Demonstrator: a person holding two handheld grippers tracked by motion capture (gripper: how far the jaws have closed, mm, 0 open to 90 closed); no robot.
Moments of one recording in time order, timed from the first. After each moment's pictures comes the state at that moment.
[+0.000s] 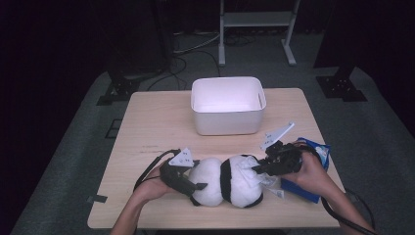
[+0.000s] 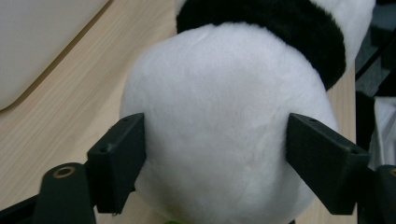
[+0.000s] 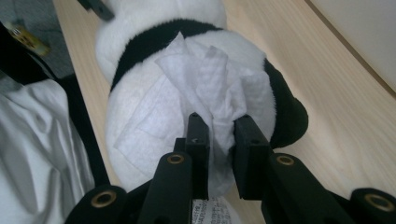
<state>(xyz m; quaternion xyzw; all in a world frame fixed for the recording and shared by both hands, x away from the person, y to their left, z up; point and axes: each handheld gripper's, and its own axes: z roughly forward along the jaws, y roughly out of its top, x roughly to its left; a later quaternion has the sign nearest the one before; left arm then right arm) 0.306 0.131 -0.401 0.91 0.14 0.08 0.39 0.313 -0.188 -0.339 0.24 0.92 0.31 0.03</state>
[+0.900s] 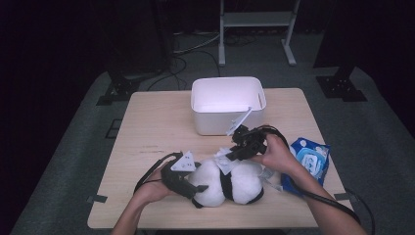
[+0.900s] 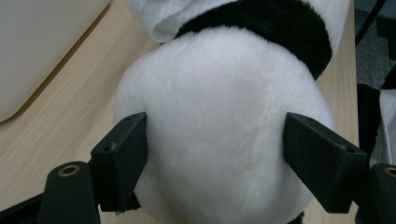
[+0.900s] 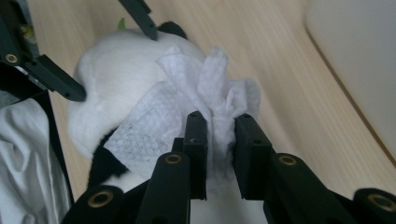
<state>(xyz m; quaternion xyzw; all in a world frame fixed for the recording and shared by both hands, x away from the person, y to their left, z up) 0.303 0.128 -0.402 0.91 0.12 0.09 0.39 0.362 -0.118 -0.337 0.22 0.94 0.27 0.03</state>
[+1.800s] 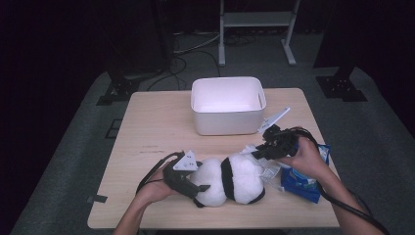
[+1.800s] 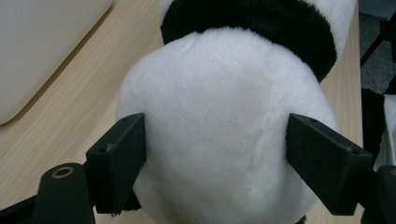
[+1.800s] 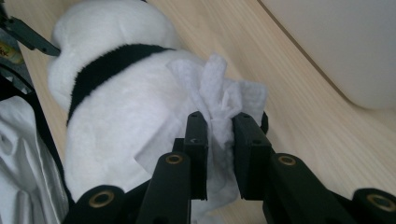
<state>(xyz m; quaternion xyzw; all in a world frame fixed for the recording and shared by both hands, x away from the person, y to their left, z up) 0.303 0.123 -0.403 0.91 0.13 0.09 0.39 0.348 -0.183 -0.330 0.27 0.92 0.28 0.05</state>
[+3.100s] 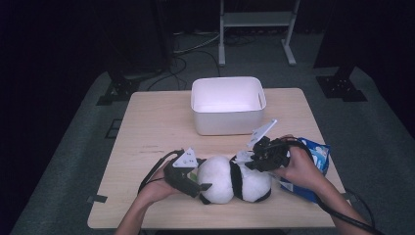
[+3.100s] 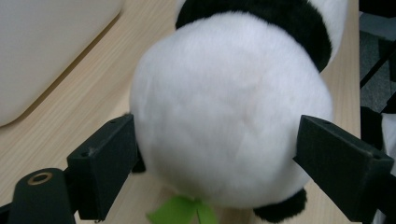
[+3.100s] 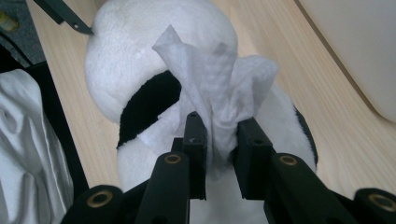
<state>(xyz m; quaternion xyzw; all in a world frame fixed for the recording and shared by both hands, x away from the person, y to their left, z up) 0.306 0.123 -0.401 0.90 0.16 0.09 0.41 0.321 -0.162 -0.335 0.23 0.94 0.26 0.07</state>
